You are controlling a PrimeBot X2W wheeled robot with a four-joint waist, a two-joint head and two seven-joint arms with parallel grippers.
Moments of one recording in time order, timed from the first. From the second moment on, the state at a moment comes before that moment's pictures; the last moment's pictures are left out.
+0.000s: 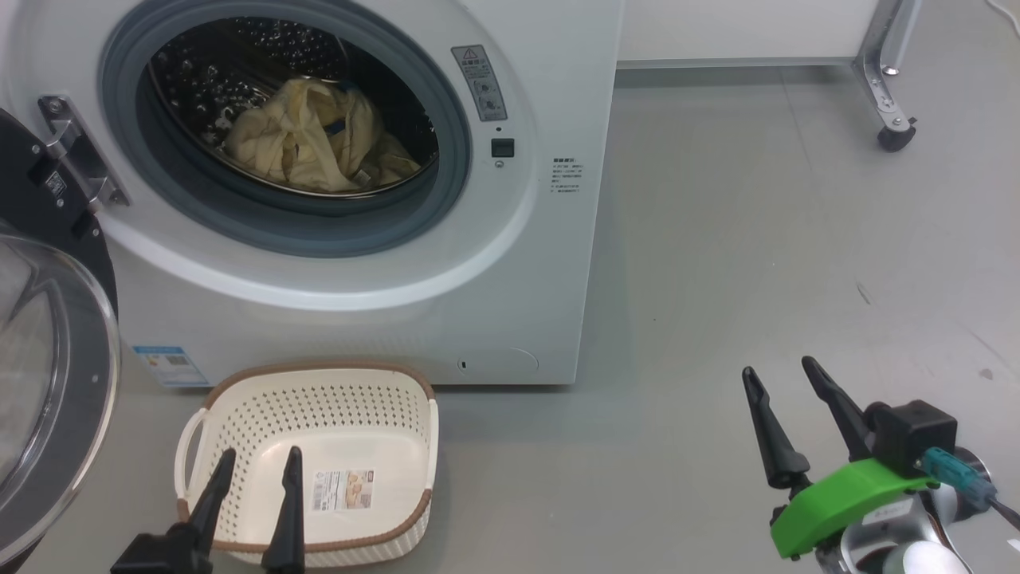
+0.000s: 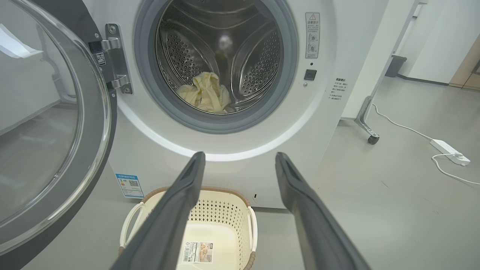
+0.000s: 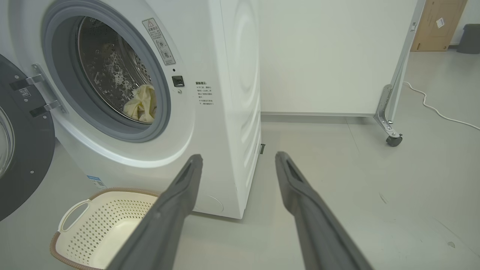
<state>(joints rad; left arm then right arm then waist) 0.09 0.35 -0.36 -0.04 -0.46 0.25 -0.21 0.07 -0.04 0.06 -0.01 0.15 0.13 -0.03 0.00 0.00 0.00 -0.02</state>
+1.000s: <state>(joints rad) 0.08 0.36 -0.37 -0.03 -0.46 0.25 -0.21 0.07 -0.04 0.05 -0.01 0.15 0.13 -0.03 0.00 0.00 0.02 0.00</state>
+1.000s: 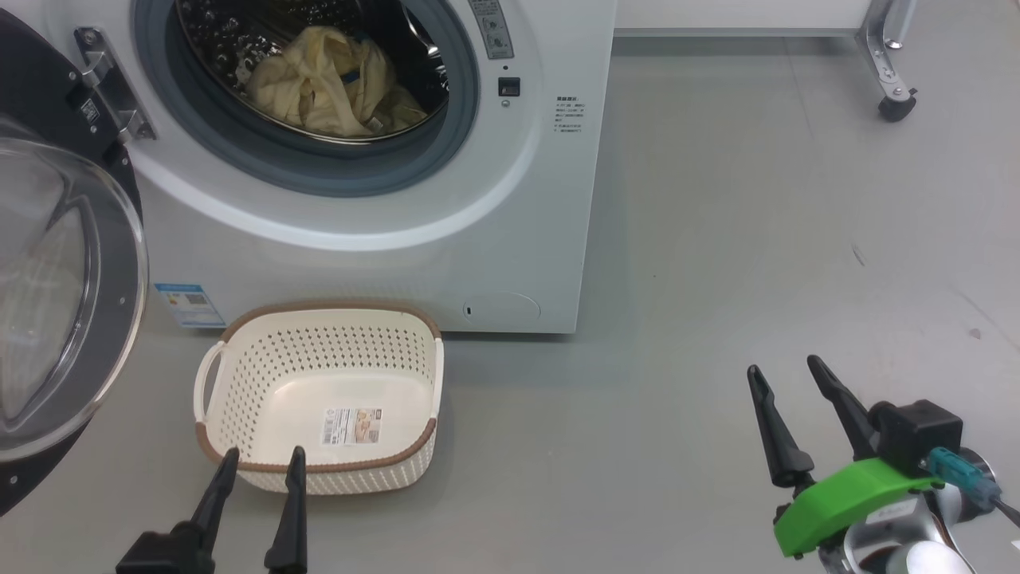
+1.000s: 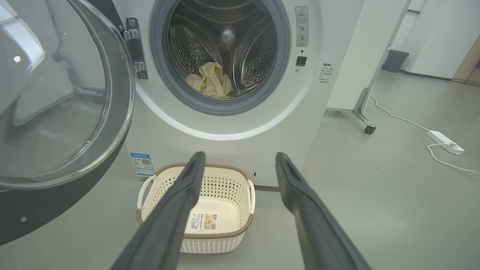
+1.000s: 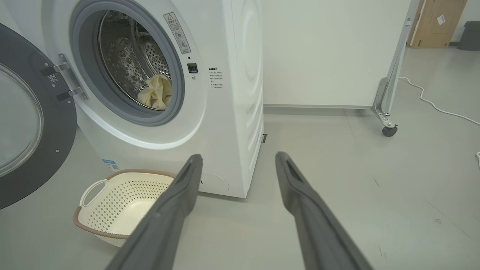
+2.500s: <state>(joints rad) 0.02 0.36 -0.42 -0.02 -0.44 0.25 -0.21 0.07 -0.04 0.01 -0.02 0.15 0.13 -0.03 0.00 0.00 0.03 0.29</state>
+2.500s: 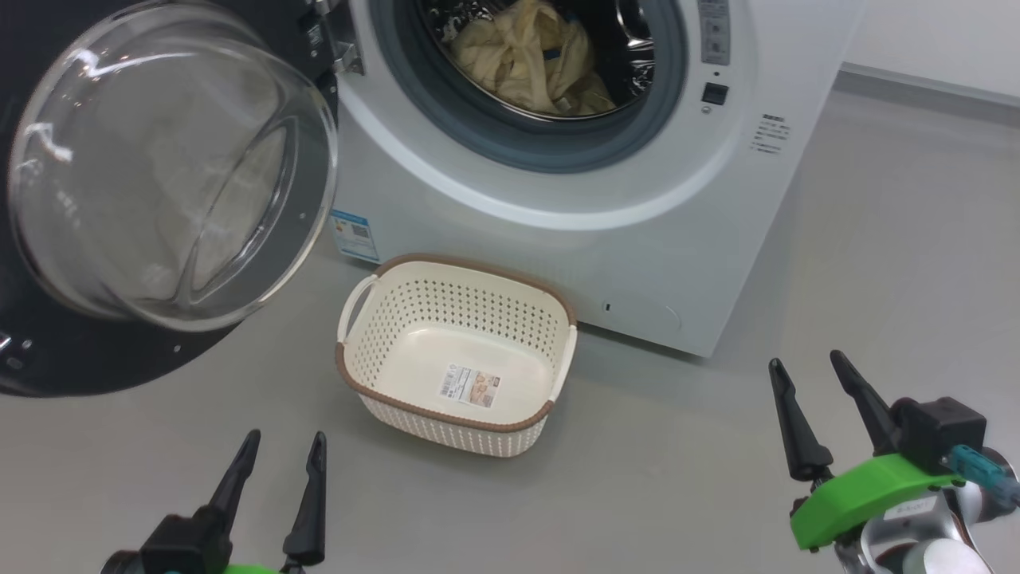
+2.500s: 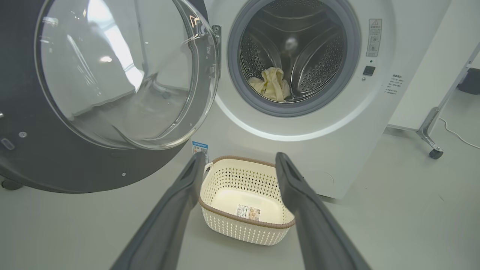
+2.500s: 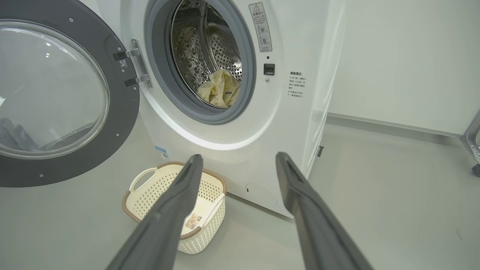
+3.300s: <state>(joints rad) 0.01 0.36 -0.42 -0.02 -0.43 0.25 -0.22 0.07 -0.04 0.04 -0.01 0.15 0.13 -0.03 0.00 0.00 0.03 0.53</state>
